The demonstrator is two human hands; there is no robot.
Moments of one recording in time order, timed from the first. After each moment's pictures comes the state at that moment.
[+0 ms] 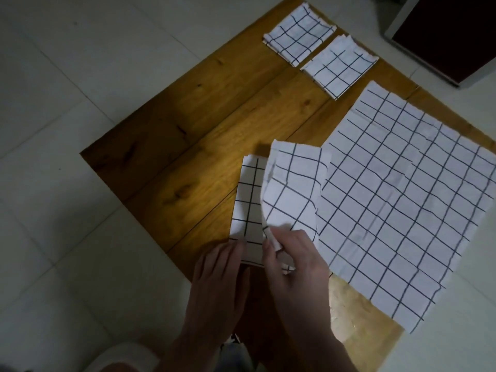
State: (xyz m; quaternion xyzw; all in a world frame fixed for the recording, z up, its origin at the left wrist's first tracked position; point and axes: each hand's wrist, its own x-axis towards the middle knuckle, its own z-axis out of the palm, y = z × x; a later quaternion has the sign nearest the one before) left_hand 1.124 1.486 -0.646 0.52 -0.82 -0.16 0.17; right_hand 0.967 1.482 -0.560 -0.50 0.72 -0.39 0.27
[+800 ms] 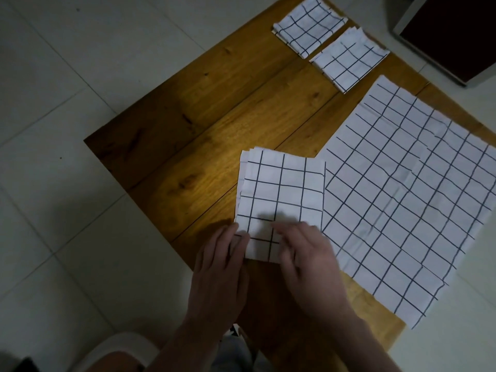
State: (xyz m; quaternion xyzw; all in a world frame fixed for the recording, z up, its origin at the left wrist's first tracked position) left_hand 1.127 1.483 -0.639 0.52 -0.82 -0.15 0.17; right_hand 0.935 1.484 -0.583 -0.65 0.69 -0.22 0.24
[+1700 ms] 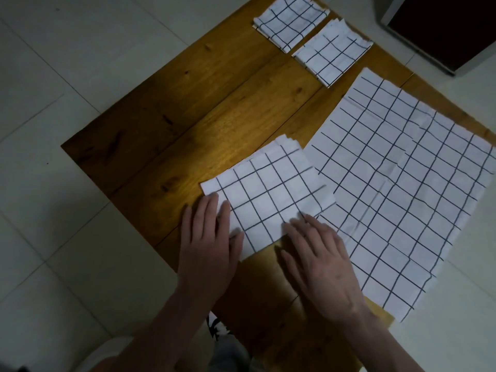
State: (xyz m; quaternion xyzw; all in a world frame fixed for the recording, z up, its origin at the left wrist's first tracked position) left_hand 1.106 1.434 -0.641 0.57 -0.82 -0.07 0.06; right_hand 0.882 1.507 -0.611 -0.73 0.67 -0.02 0.09
